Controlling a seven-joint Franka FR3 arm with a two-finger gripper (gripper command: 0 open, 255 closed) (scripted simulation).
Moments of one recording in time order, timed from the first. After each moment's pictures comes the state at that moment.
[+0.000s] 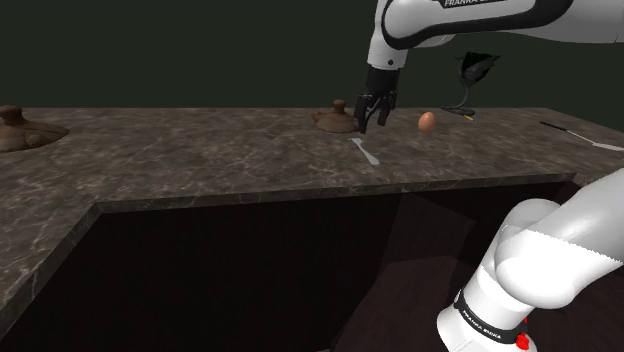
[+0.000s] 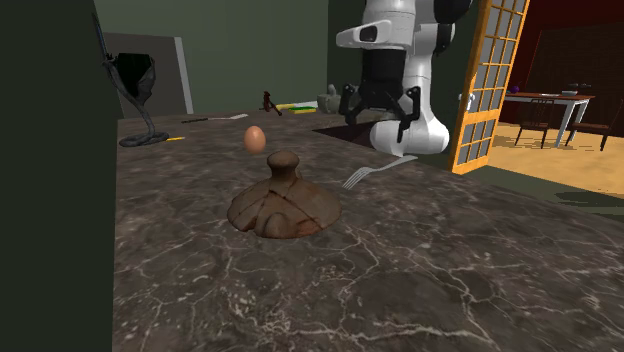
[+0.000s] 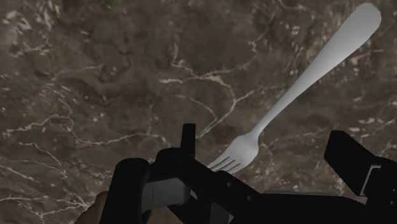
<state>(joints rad) -0.02 -0.46 -0.15 -2.17 -0.08 1.75 -0.03</state>
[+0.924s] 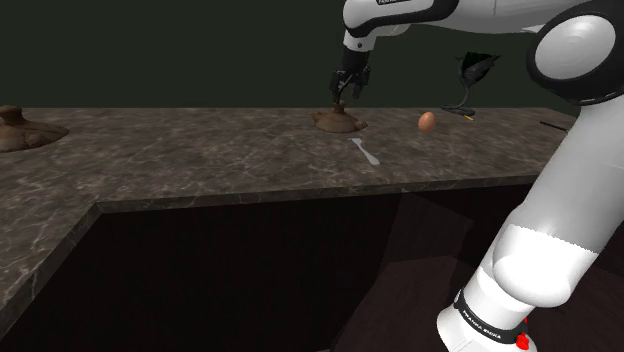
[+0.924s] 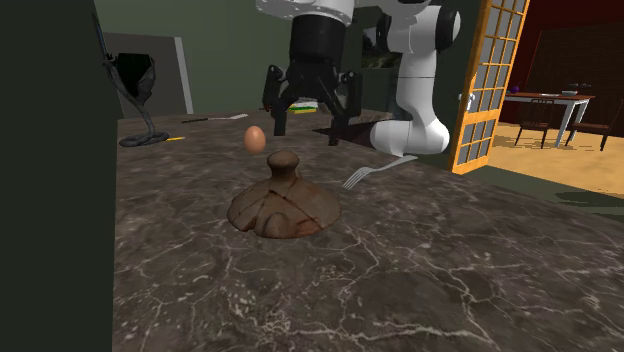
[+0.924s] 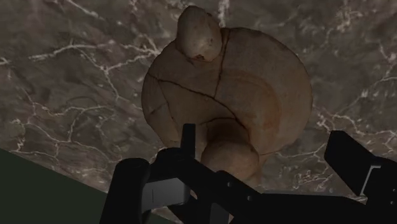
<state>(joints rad) -0.06 -0.02 -0.25 -1.70 -0.04 1.87 -0.13</state>
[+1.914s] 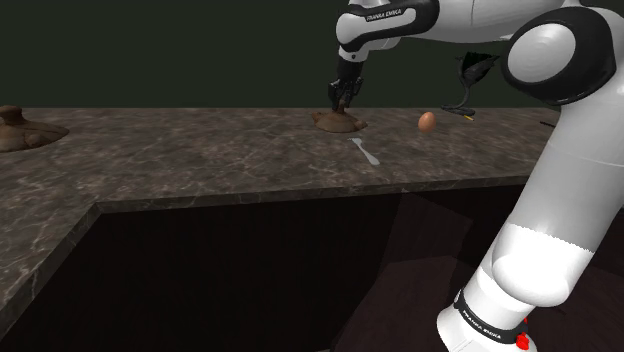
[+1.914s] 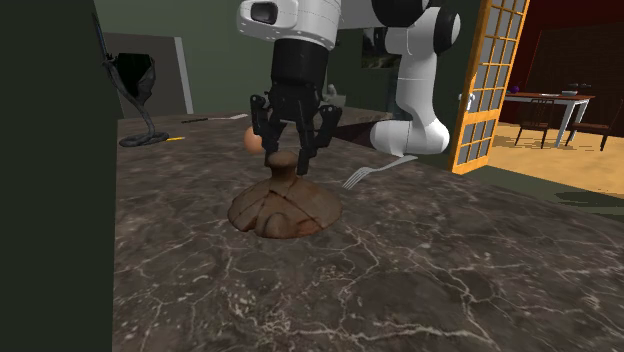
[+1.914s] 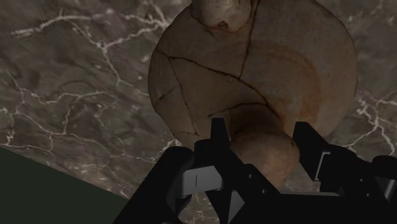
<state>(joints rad) -0.07 0.06 -0.26 -1.69 -0.02 1.97 -0.14</state>
